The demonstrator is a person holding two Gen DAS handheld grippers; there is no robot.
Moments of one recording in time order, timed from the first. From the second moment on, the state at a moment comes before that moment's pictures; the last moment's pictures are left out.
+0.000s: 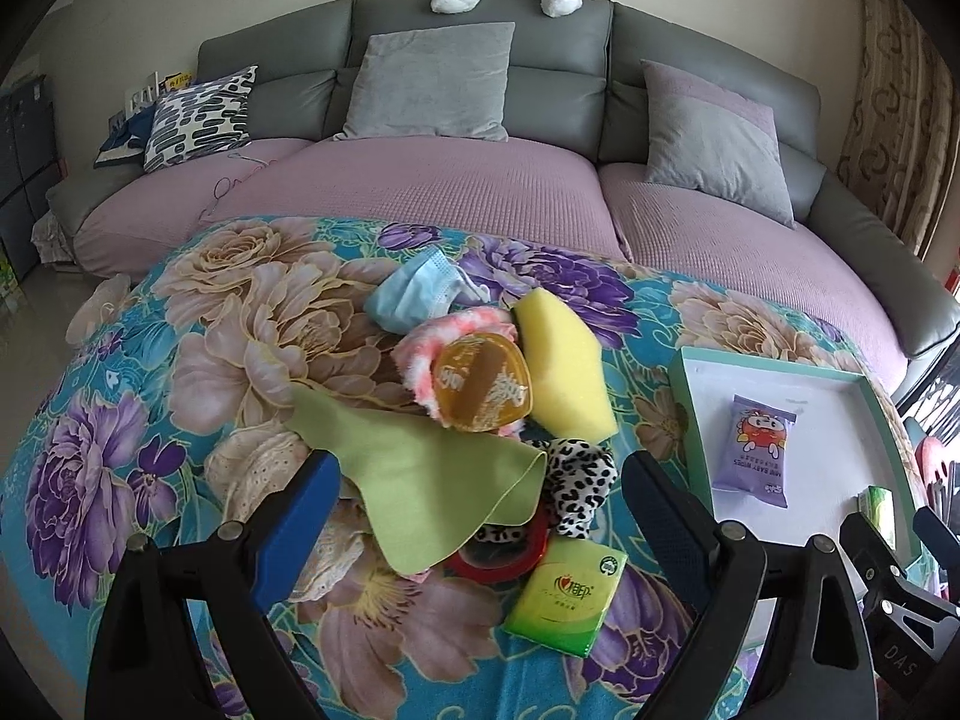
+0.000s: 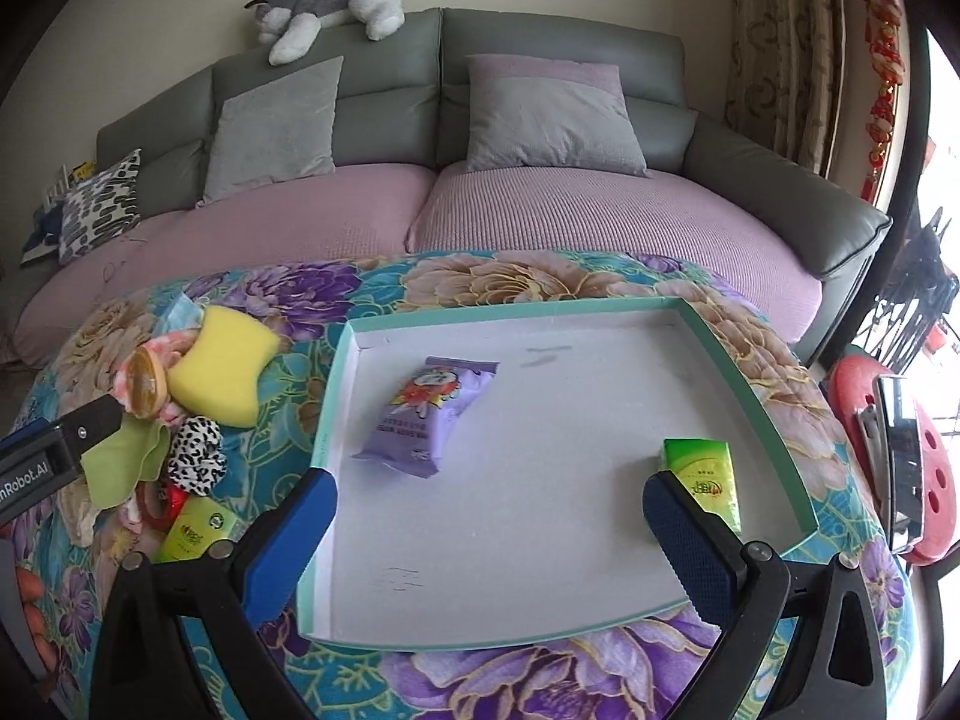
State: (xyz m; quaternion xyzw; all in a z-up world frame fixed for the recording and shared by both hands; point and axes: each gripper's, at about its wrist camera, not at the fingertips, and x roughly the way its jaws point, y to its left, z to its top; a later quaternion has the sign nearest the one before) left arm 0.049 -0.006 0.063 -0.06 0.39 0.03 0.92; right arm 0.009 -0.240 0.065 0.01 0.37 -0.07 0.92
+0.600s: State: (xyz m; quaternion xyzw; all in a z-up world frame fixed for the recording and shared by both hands) left arm 0.025 0.087 0.059 -0.11 0.39 0.10 0.91; right arm 0.011 -0.196 0.061 0.04 0.39 0.01 0.92
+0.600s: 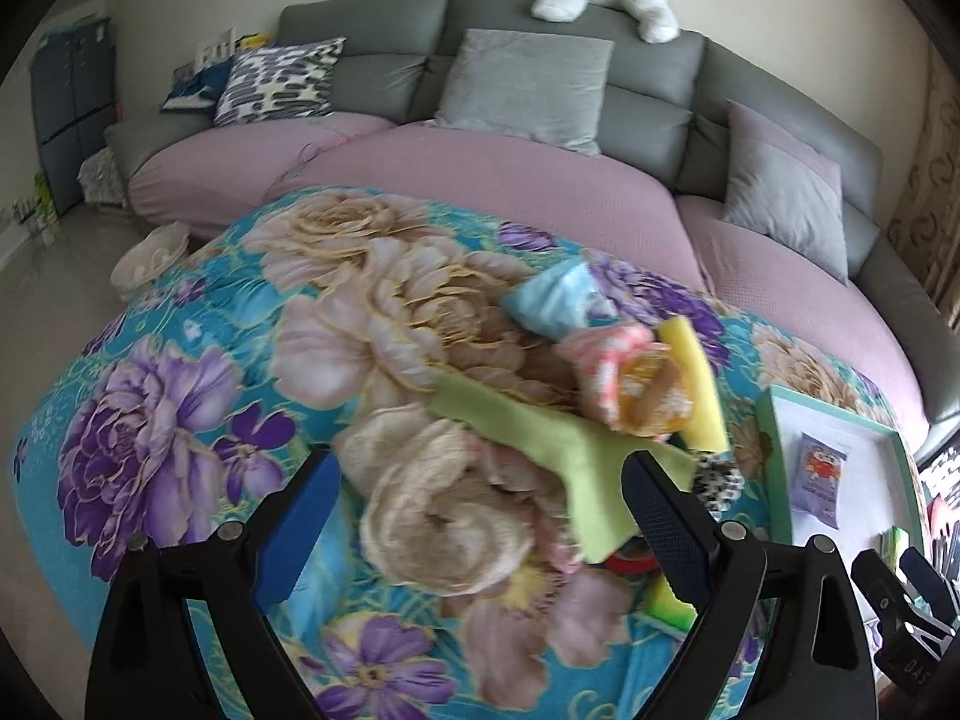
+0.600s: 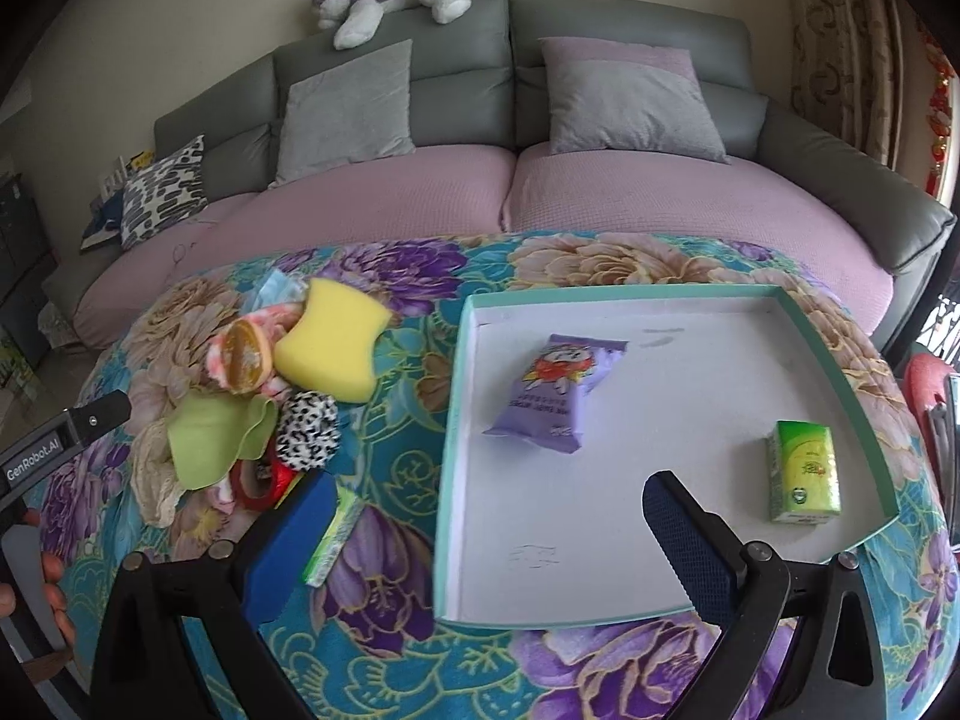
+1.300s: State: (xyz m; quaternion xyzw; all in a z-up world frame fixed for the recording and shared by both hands) left arm 0.037 0.123 0.016 -0.12 0.45 0.14 0.87; right arm 0.029 -0.110 0.030 -0.02 0.44 0.10 0.89
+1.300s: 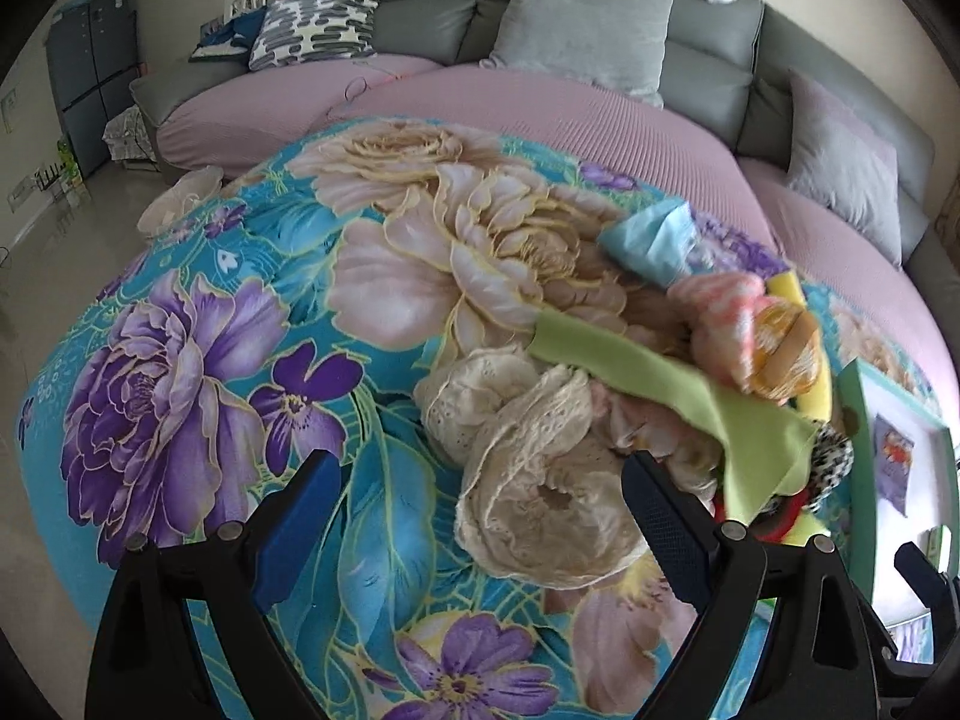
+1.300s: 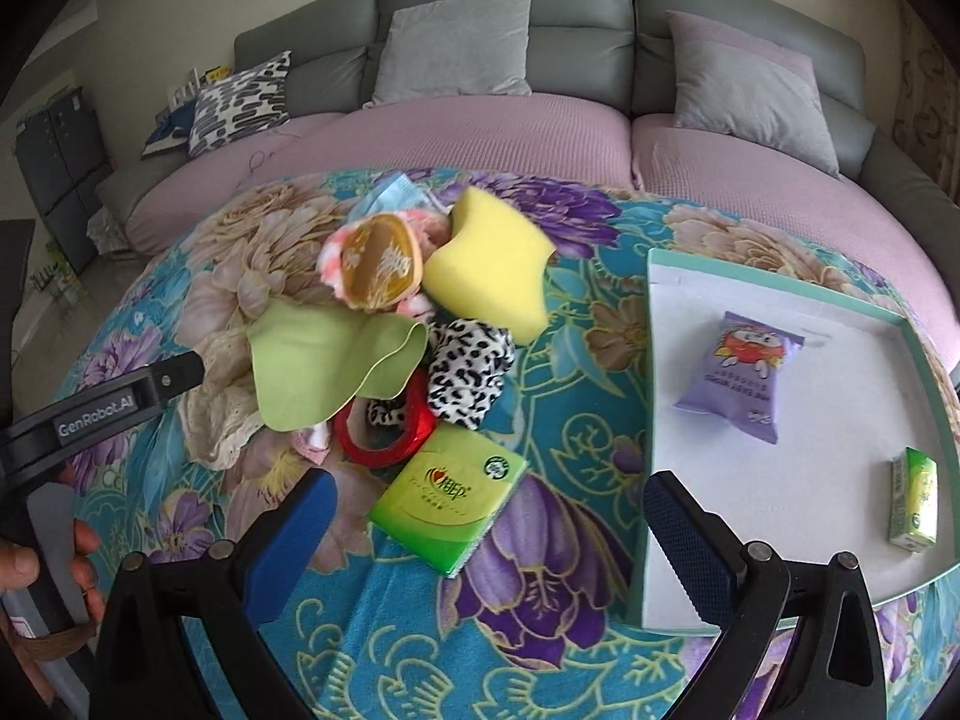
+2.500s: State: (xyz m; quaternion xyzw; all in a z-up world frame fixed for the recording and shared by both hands) left arm 0.057 0.111 -0.022 -0.14 0.49 0.06 0.85; right arm 0.051 -0.085 -0.019 -0.04 0.51 0.10 0.86
